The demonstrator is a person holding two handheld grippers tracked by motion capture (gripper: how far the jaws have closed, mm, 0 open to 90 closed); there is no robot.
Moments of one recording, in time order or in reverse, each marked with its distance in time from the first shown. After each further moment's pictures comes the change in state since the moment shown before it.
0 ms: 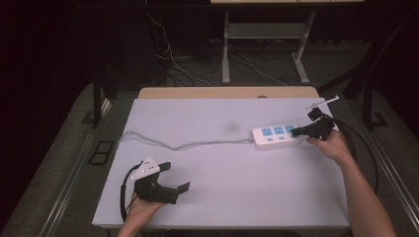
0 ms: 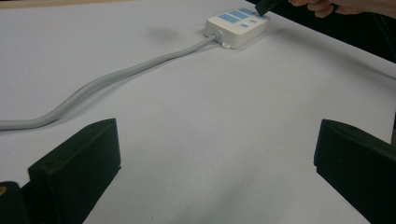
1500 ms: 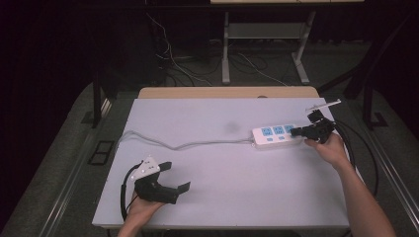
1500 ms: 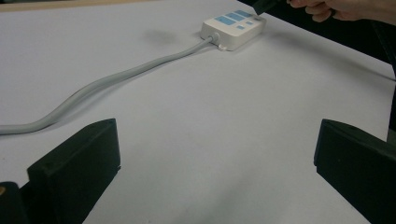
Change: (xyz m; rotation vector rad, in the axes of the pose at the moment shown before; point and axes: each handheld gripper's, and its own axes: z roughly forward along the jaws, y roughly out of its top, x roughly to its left) left arm 0.000 0.001 0.000 -0.006 -0.014 0.004; right arm 0.015 -0.006 -0.004 -0.078 -0.045 0.002
